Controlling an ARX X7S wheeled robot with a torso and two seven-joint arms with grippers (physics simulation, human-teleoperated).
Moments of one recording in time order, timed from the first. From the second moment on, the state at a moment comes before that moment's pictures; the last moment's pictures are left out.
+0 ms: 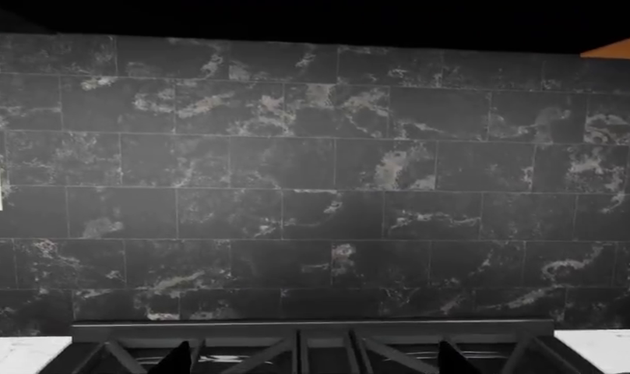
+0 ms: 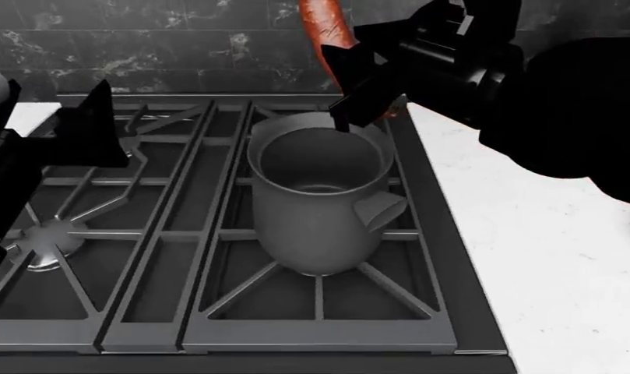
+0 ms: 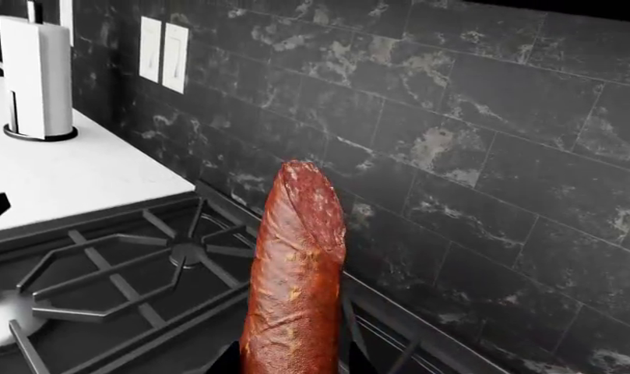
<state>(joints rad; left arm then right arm) -0.66 -0.66 -0.24 0.58 -1.03 -0.99 -0.34 1.49 0.58 -0.67 -0.14 1.31 0.95 0.22</state>
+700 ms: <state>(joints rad) -0.65 -0.66 -0.22 0.57 -1.01 -0.97 -0.32 1.44 0.52 -0.70 -0.01 1.21 0.84 0.12</state>
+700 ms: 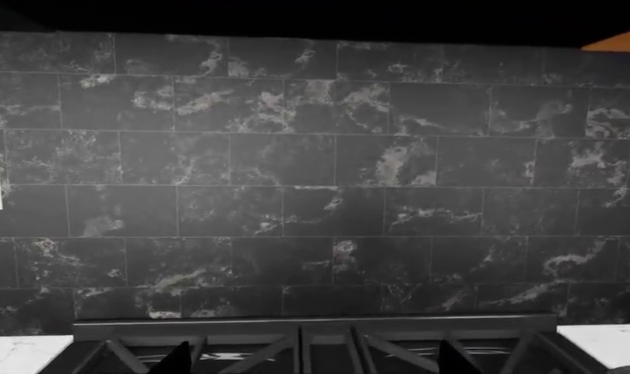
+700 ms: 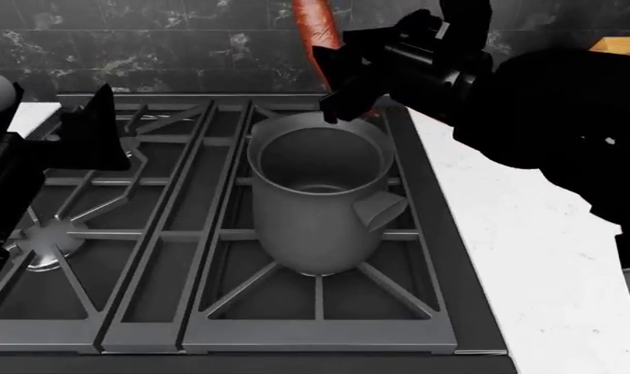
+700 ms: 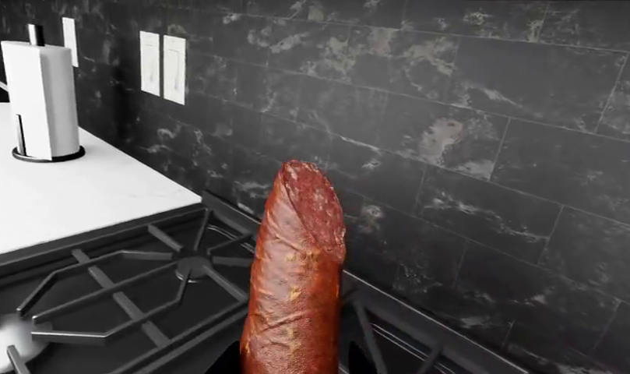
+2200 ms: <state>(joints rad) -0.62 -0.68 -0.20 0.57 -1.00 -0.94 -0.33 1.29 0.40 -0.76 0.23 1.11 0.66 -0.02</state>
